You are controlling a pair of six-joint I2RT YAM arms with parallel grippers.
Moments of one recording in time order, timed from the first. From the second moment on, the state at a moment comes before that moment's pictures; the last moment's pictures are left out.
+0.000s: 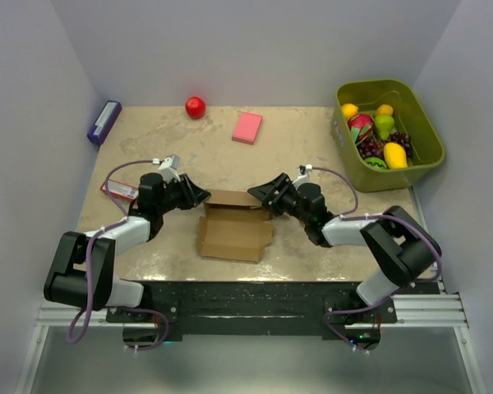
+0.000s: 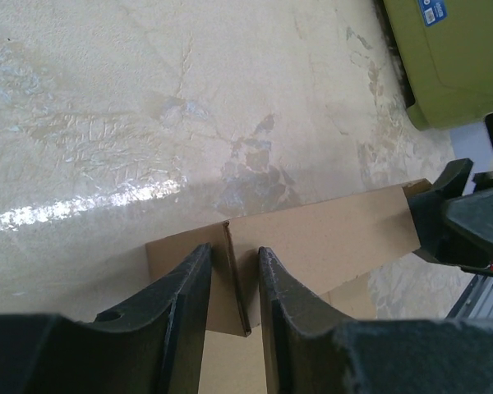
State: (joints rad) left arm -0.19 1.37 0.49 0.46 0.46 -0.56; right arm 0.60 1.63 0.55 0.85 -0.14 1.27
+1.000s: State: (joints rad) left arm -0.19 1.37 0.49 0.46 0.48 -0.56; right arm 0.67 1.41 0.61 0.11 0.21 0.76
